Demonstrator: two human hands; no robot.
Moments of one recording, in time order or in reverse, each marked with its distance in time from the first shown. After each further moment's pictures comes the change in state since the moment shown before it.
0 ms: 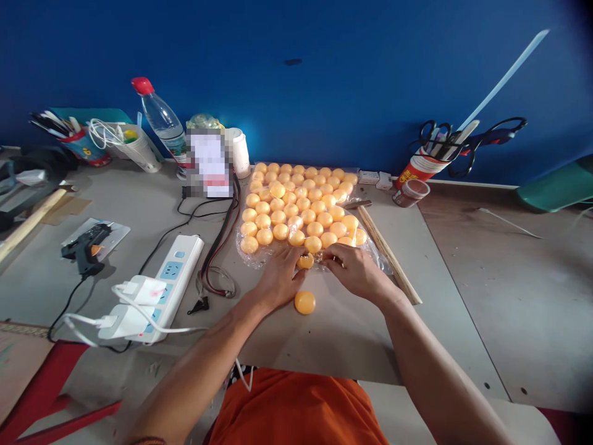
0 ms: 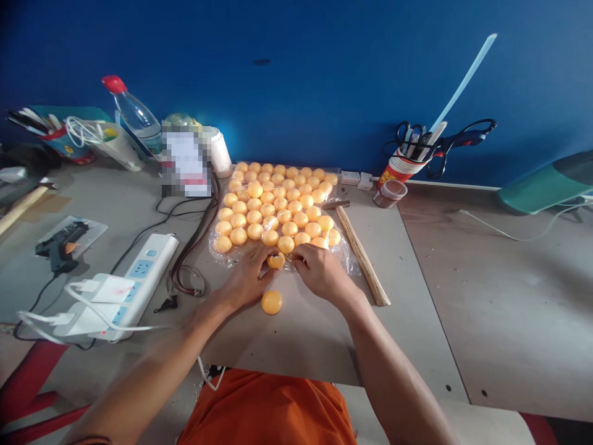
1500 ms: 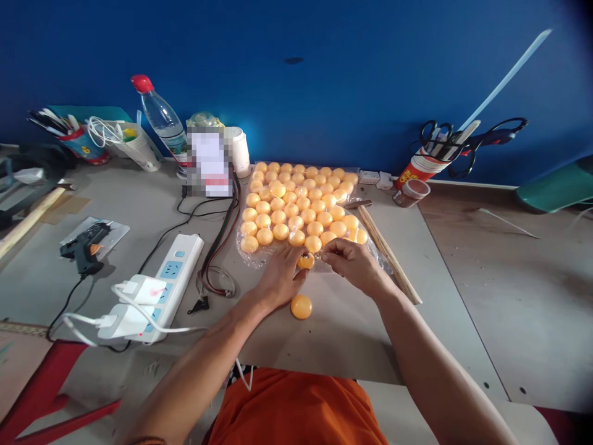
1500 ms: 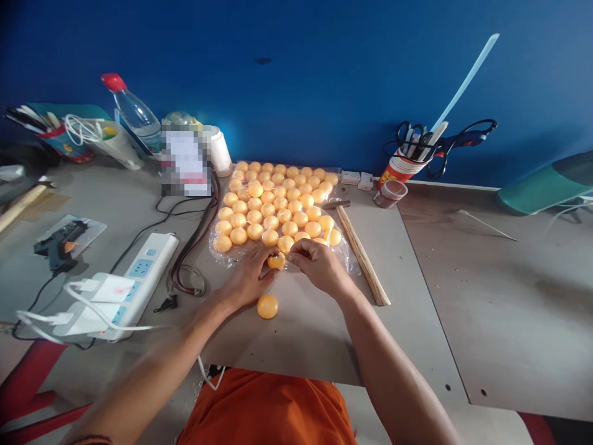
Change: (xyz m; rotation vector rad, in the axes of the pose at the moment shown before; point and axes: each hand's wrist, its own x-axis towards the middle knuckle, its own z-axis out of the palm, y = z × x) left_hand 0.000 0.001 -0.001 0.012 -0.029 -0.004; right_hand 0.007 0.004 0.009 0.641 0.011 0.173
